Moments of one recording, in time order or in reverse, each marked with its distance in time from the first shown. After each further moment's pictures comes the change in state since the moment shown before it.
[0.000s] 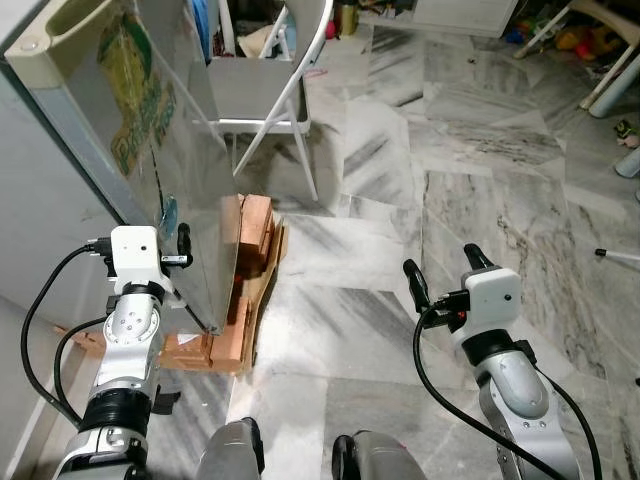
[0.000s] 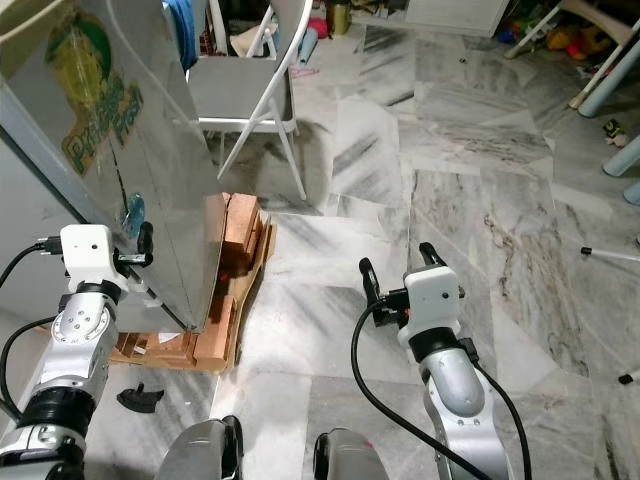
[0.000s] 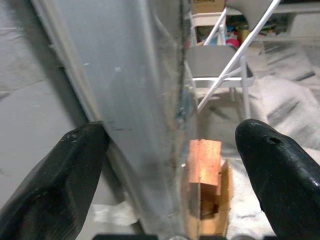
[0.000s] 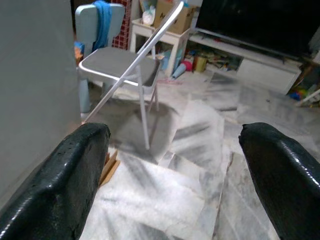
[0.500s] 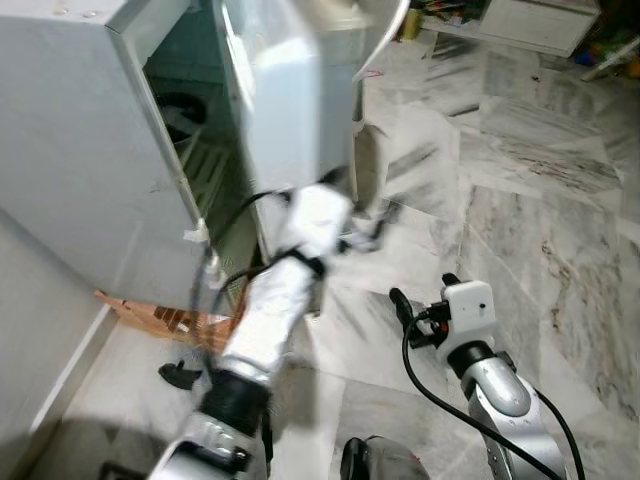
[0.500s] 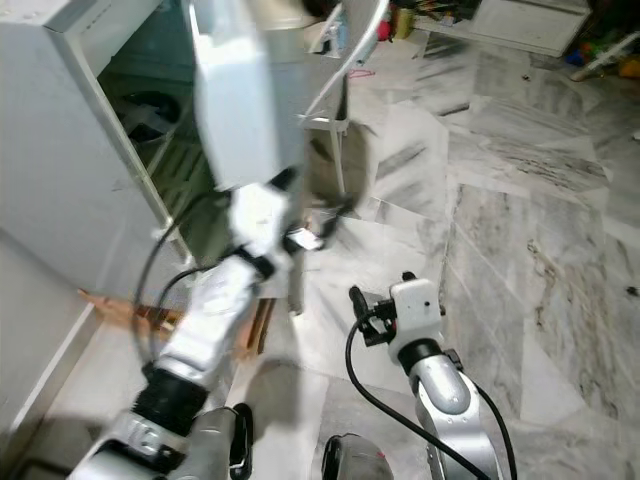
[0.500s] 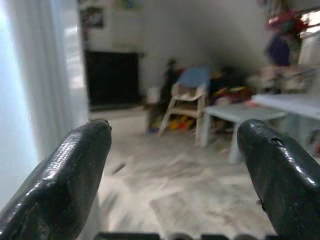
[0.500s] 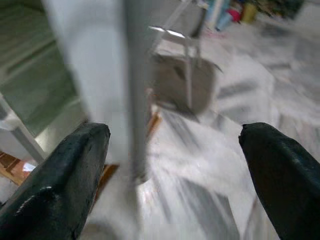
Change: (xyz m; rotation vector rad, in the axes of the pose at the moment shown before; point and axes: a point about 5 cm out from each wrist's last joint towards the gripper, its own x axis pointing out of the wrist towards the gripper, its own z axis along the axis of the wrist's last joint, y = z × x) left arm -0.046 -0.198 0.123 -0.172 -0.435 -0.788; right arm -0.003 0.009 -0.034 0.106 0.203 0.063
